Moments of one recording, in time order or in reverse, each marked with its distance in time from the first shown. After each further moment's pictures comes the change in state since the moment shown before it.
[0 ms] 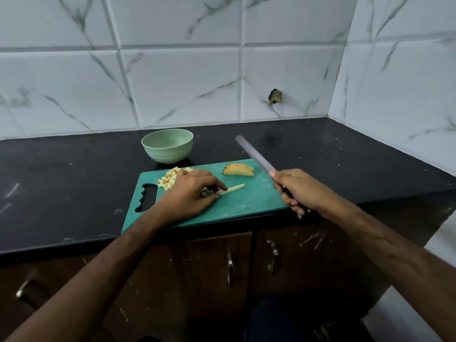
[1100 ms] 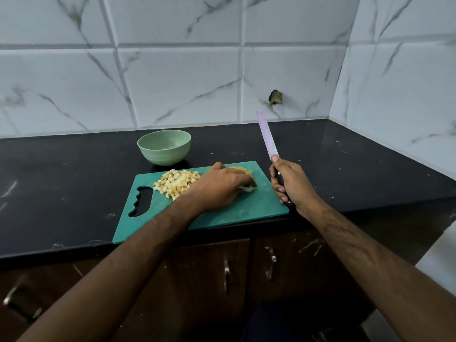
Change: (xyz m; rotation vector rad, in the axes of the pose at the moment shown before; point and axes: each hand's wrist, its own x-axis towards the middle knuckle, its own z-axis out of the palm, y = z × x) left_hand 0.064 0.038 0.019 0.182 -0.153 0.175; right_hand 0.042 0.016 0.014 0.391 0.270 -0.136
